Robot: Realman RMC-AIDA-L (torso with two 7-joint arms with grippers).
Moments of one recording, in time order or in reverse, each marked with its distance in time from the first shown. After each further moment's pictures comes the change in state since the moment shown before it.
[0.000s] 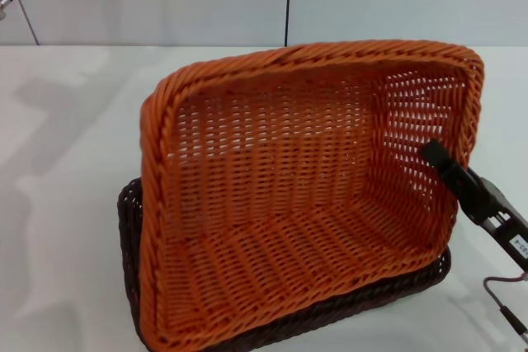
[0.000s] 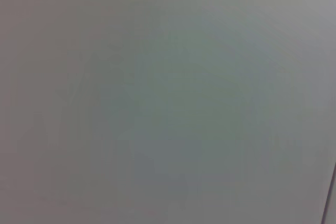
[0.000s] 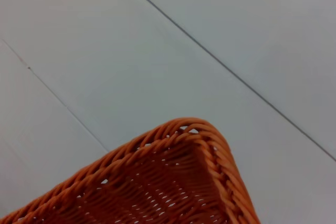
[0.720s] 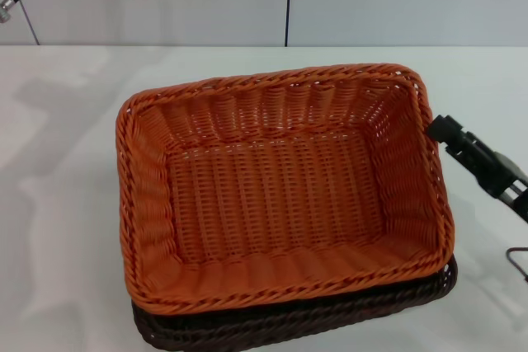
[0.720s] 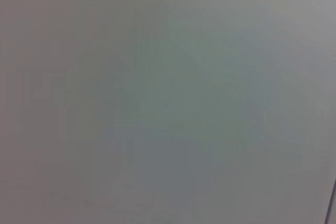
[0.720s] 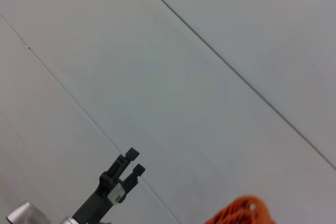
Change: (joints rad) left arm -0.004 -0.014 -0.018 0.001 0.003 0.009 0.000; right arm 0.026 -0.009 -0.015 -0.193 -0.029 0.021 0.158
